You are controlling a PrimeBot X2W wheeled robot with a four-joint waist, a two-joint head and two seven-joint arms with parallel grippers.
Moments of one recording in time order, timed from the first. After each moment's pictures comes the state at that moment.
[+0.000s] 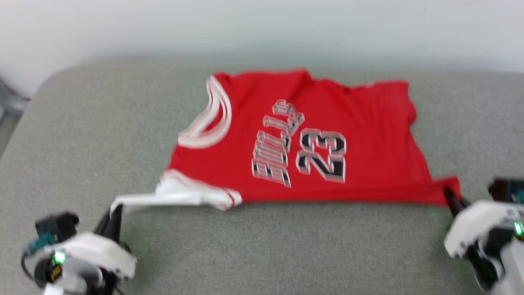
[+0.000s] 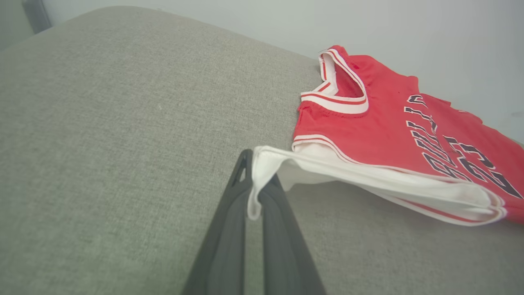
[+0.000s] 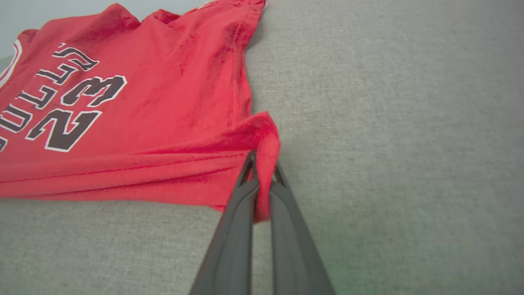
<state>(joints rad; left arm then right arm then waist) -0.28 0.40 -0.25 0.61 -0.77 -0.08 -0.26 -0.39 -0.28 0.02 0.72 0.40 0.14 0.02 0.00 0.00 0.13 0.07</state>
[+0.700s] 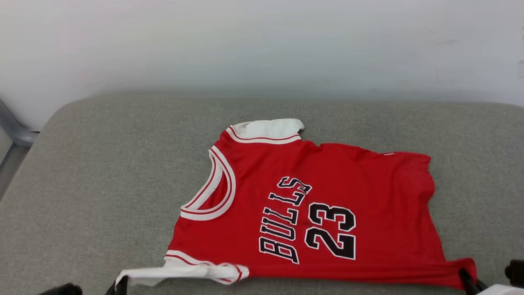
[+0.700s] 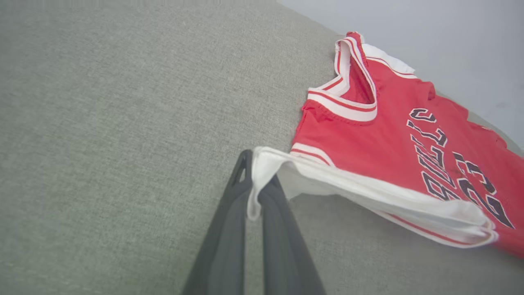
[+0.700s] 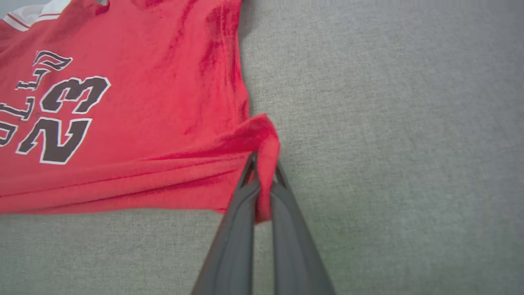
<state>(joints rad) 0.20 0.42 -0.21 0.14 -0.85 0.13 -0.14 0.15 -0.12 -0.25 0.15 0.27 0.14 0.28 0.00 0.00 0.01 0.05</state>
